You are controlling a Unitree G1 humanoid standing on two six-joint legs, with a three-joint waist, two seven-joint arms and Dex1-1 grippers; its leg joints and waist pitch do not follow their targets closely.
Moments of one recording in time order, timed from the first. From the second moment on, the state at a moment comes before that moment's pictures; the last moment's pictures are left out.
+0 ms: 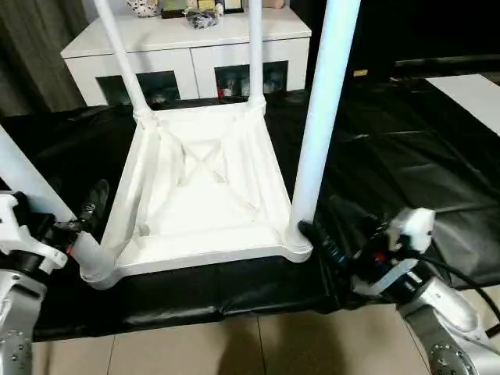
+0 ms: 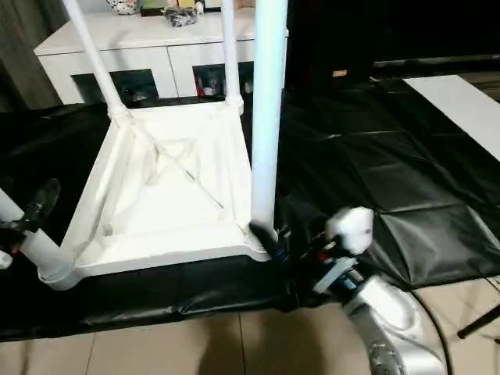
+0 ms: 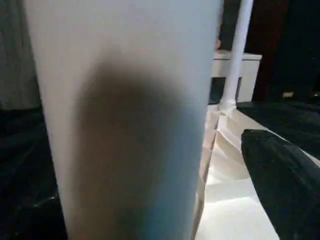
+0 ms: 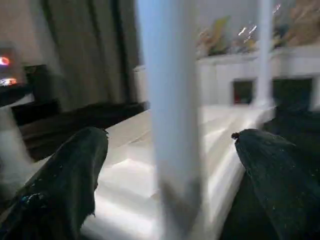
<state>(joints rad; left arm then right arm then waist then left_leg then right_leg) 0.06 0.34 0.45 -0.22 -0.48 0.24 -0.42 0.07 -0.24 -0.02 -0.34 0.40 0.14 0.56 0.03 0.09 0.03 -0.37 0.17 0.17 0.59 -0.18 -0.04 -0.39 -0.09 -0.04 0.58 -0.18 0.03</state>
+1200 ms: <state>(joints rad) 0.09 0.34 0.37 -0.22 -0.44 0.22 -0.42 -0.11 -0.13 0.00 -0.11 0.35 0.22 0.41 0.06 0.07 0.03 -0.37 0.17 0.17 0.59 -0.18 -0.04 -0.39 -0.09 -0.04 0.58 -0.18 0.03</state>
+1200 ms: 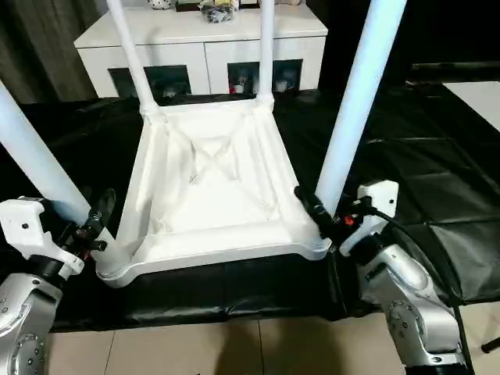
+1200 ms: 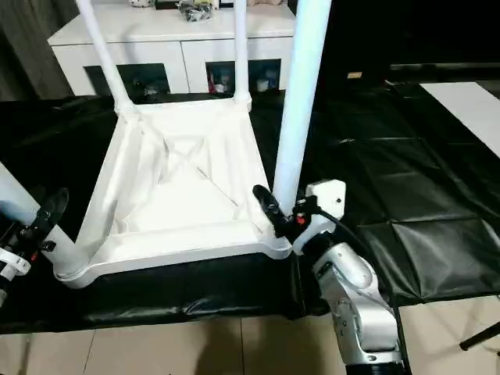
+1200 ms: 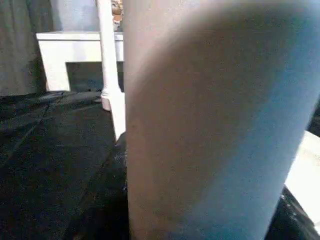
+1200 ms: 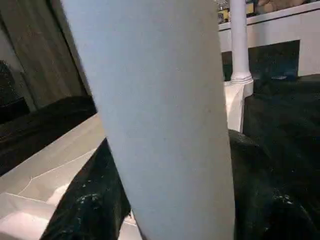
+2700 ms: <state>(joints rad) -0.10 0.23 0.12 -0.14 -0.29 0.15 -0.38 0.04 -0.12 -0.15 -0.22 0.24 -0.12 0.27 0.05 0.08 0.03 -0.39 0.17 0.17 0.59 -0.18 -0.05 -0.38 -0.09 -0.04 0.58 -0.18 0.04</state>
